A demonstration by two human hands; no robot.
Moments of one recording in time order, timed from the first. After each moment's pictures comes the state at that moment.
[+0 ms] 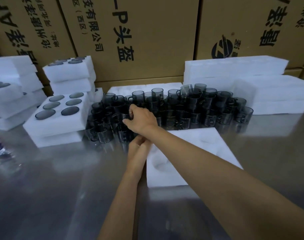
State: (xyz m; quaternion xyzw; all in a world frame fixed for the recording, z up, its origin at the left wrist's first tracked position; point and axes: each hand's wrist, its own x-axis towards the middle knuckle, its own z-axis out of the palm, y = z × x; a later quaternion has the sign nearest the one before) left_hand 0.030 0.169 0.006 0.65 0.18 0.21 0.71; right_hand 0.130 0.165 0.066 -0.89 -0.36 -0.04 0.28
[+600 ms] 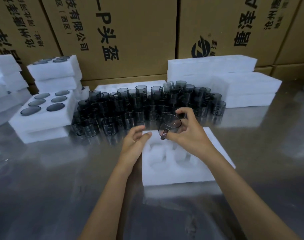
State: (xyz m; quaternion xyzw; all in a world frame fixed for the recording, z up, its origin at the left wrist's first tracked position) left_hand 0.009 0.117 0.026 0.71 0.18 0.18 0.66; right_hand 0.081 -0.046 0.048 -0.79 -0.24 0.00 0.57
